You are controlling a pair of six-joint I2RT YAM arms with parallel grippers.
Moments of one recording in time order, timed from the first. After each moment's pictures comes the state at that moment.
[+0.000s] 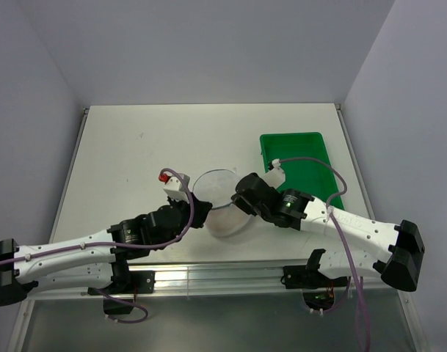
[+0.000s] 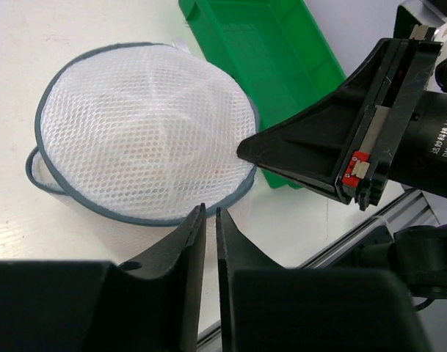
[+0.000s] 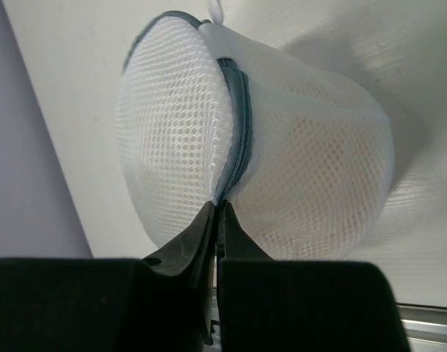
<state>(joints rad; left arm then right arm) -1.25 0.89 0.63 -0.05 -0.59 -0.73 1.01 1.14 0.91 -0.60 0.47 1.44</state>
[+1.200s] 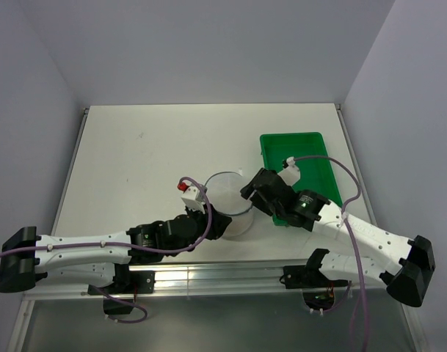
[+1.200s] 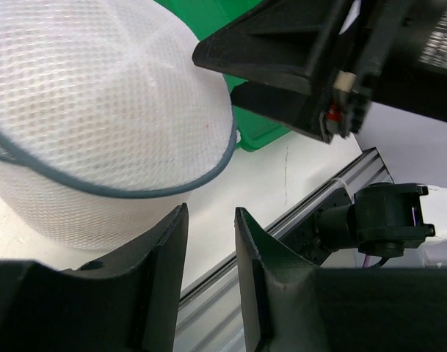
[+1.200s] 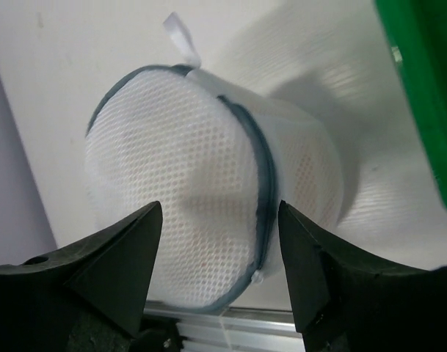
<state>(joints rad) -1.35 1.04 0.61 0.10 -0.54 -0.83 0.91 1.02 0.85 -0.64 0.46 1.32</state>
